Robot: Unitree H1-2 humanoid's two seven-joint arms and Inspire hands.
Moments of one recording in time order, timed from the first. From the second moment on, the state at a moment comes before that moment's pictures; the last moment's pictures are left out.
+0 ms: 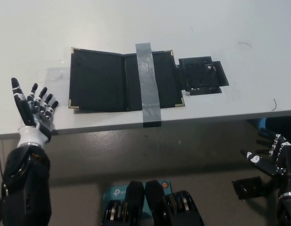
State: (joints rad) left_arm -0.51 0.07 0.39 0.26 -0.37 0.32 0.16; right_arm -0.23 -0.11 -0.16 0.39 -0.02 -0.13 -0.11
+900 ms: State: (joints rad) left_arm -0.53 -0.10 0.40 0.32 -0.40 0.23 0.17; right_arm -0.23 -0.11 -0.15 0.38 -0.02 -0.13 -0.10
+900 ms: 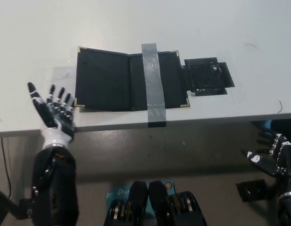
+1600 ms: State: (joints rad) left_arm -0.55 -0.17 0.35 0.34 -0.42 0.20 0.18; right_arm -0.24 -0.11 -0.14 0.38 -0.02 -0.13 -0.10
